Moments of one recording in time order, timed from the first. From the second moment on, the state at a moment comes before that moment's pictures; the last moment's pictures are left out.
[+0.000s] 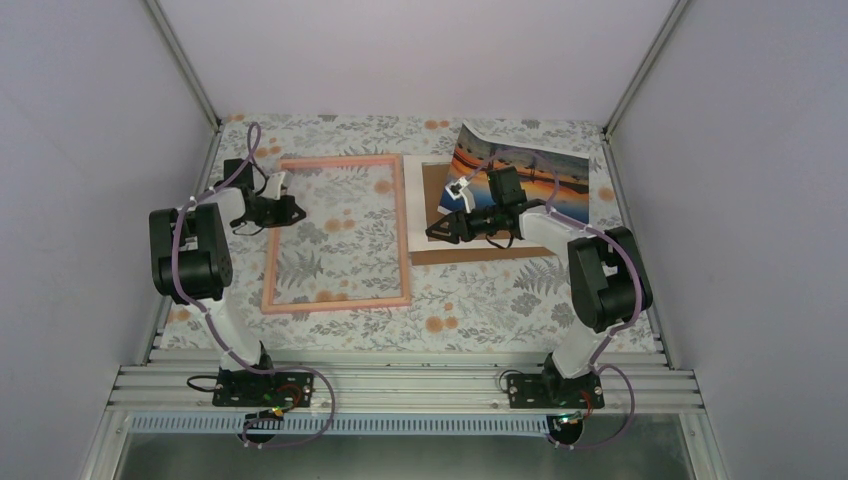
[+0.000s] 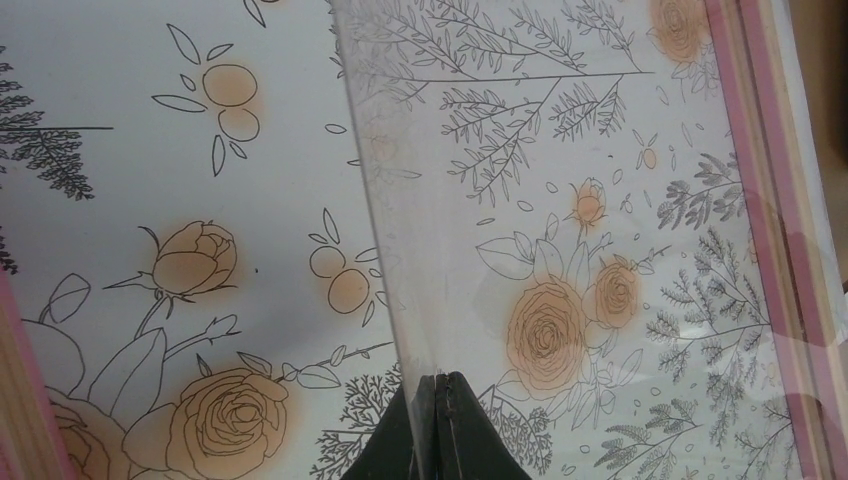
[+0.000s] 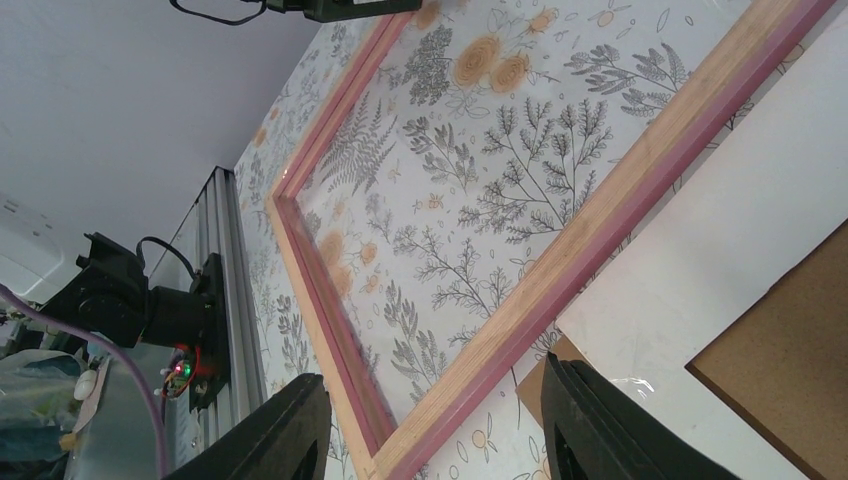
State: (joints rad) left arm 0.18 1.88 1.13 -0.43 0.64 0.09; right arm 0.33 1.73 1.03 -0.20 -0.98 0.02
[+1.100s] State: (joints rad) left arm 0.18 1.83 1.14 -0.48 0.60 0.13; right arm 0.32 1.73 1.00 -0.19 -0.98 0.02
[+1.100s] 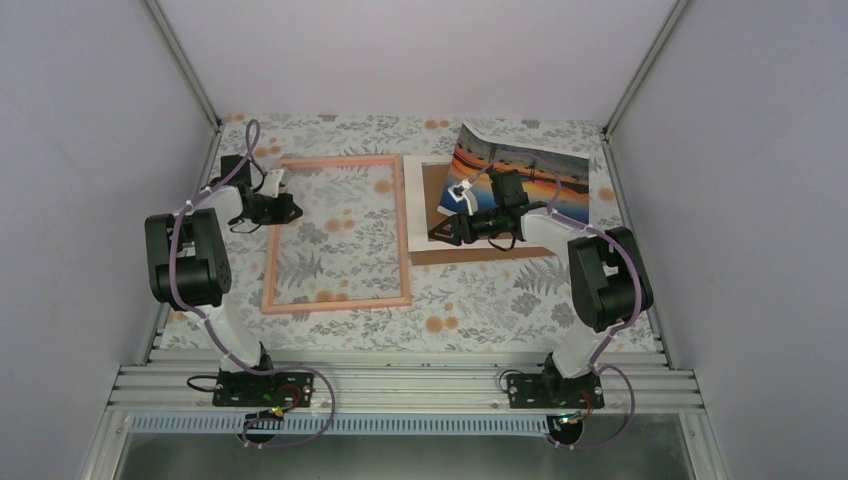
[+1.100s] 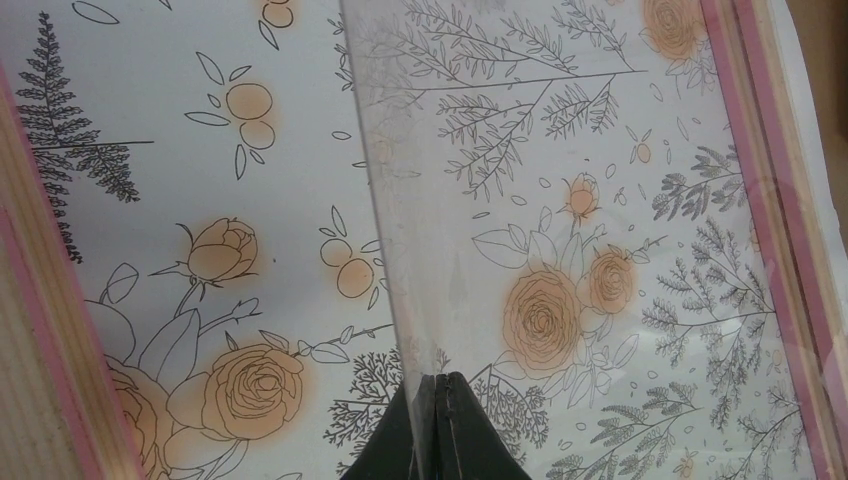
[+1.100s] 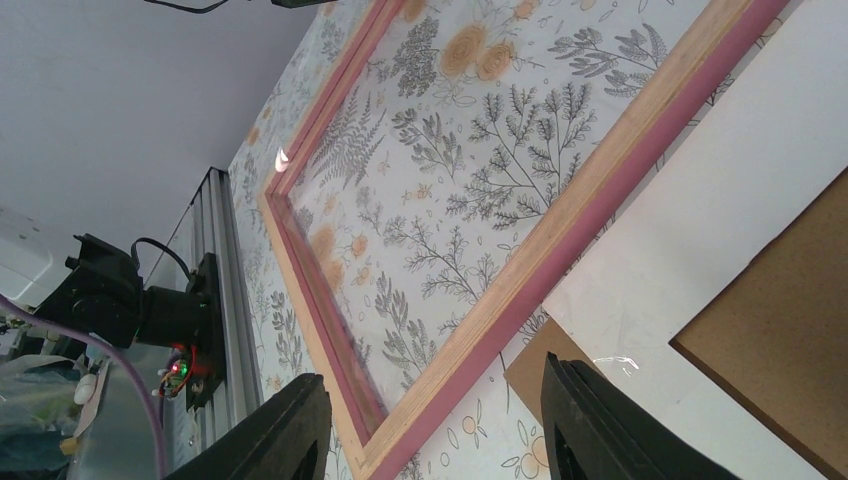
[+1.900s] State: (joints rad) left arm 0.19 1.83 1.14 -0.50 0.57 0.15; right arm 0.32 1.73 1.00 -0.18 -0.98 0.02
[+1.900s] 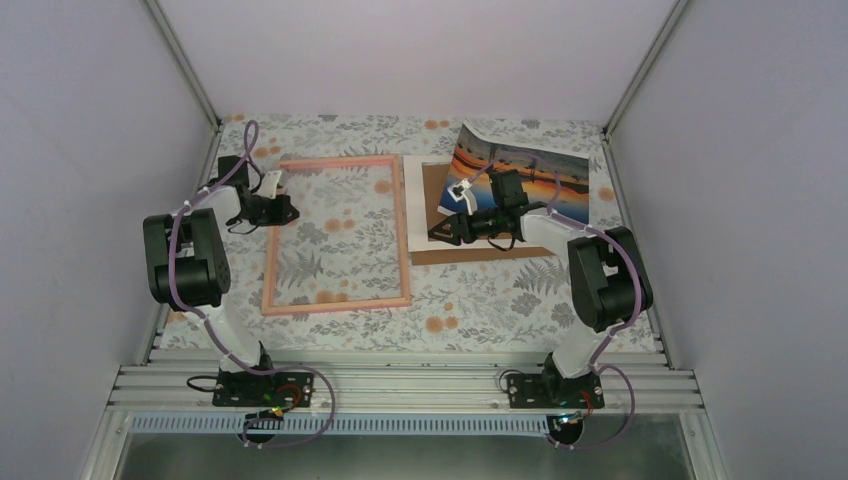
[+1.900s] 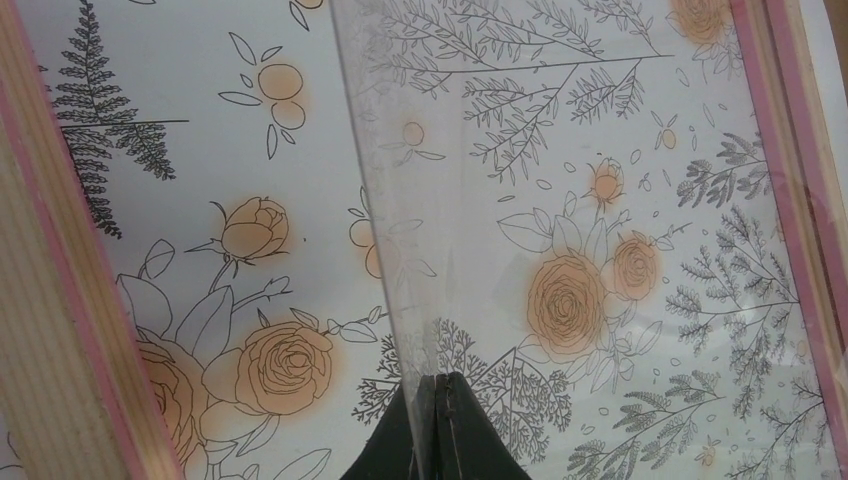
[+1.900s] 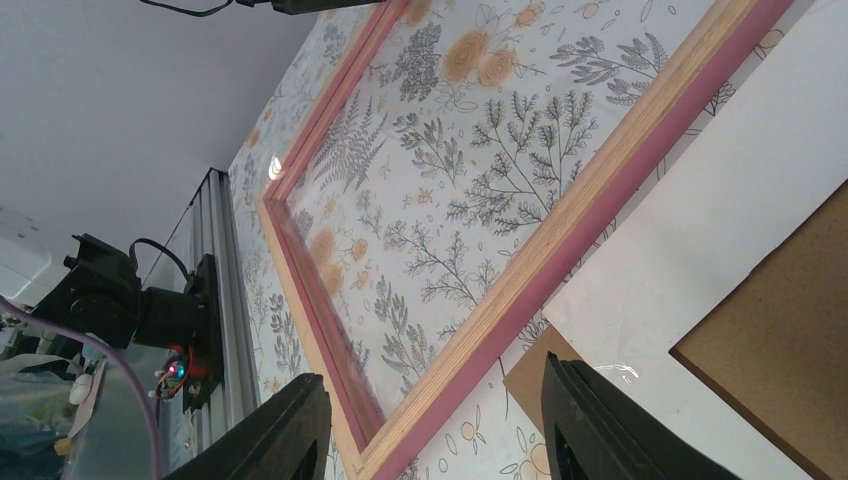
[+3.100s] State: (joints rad) left arm 0.21 1.83 1.14 -0.49 0.61 0.14; right arm 0.32 1.74 0.97 -0.14 -0.98 0.04
